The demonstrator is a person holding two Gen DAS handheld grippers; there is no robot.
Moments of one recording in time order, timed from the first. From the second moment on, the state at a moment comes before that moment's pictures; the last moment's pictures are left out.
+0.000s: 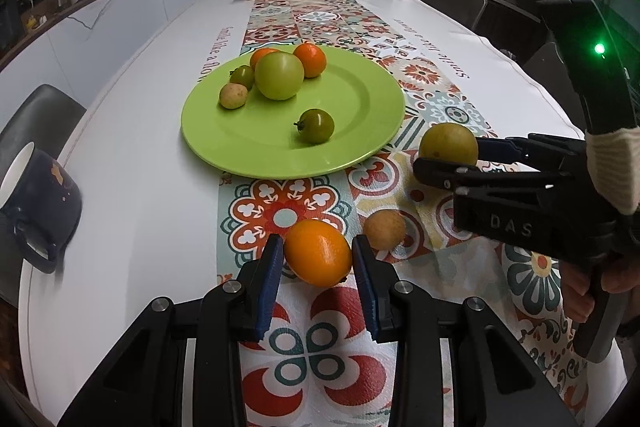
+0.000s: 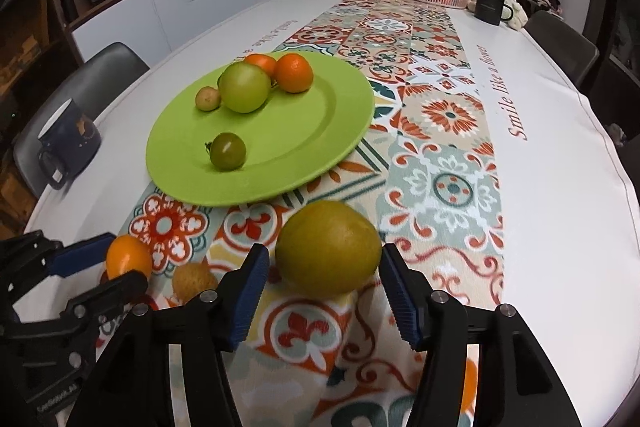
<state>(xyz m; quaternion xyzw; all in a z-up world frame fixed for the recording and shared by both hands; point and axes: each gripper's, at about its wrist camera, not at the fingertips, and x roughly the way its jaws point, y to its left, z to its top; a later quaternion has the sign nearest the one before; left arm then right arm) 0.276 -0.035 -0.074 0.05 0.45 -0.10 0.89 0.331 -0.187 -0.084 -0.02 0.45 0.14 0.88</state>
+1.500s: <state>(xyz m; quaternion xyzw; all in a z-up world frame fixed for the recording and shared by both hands) 0.331 -0.008 0.002 0.06 0.38 -0.09 0.92 0.355 -0.163 0.002 -0.01 0.38 0.17 0.91</state>
